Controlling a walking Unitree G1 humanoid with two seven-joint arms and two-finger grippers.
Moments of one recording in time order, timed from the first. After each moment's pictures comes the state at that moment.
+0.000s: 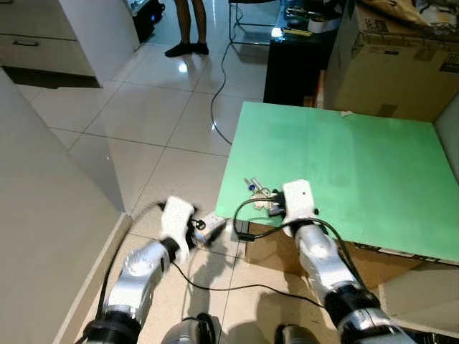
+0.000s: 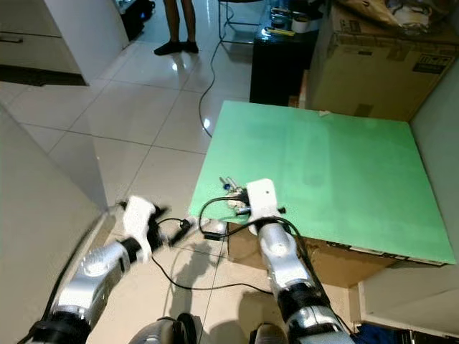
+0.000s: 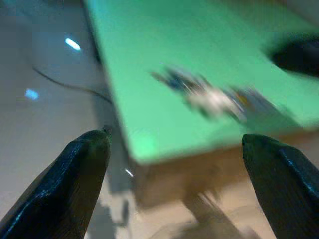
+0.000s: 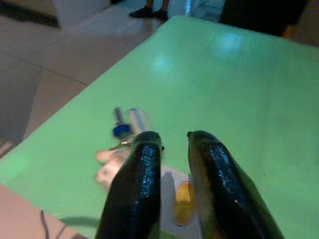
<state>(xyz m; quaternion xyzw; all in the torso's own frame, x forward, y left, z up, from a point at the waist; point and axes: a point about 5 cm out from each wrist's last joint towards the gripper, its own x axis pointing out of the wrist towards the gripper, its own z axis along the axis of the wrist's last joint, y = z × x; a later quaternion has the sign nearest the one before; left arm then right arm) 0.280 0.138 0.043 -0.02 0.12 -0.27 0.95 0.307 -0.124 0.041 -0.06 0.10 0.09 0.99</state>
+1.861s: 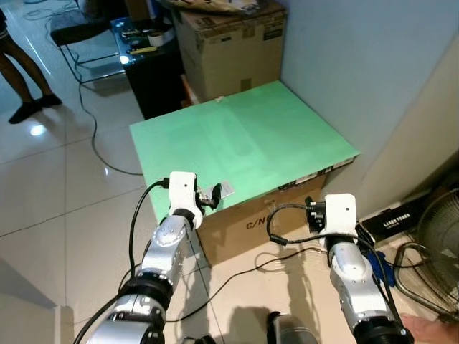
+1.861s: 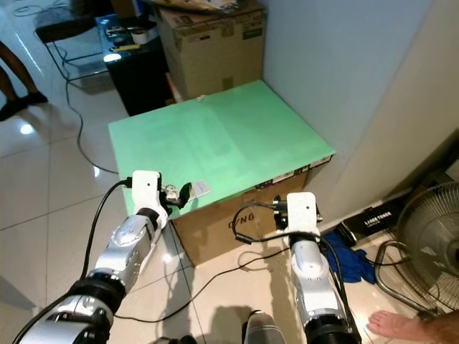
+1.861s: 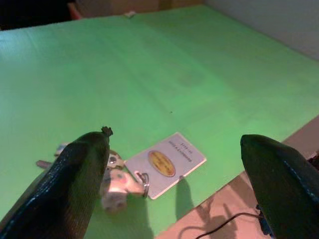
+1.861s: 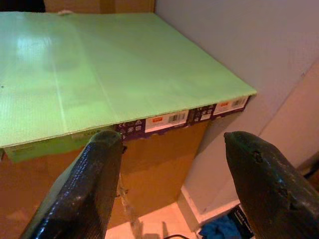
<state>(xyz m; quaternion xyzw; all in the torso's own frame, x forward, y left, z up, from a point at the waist) 0.325 0.113 0.050 -0.05 0.12 -0.10 0.99 0.279 -0.172 0.040 -0.09 0.08 -0.02 0.99</state>
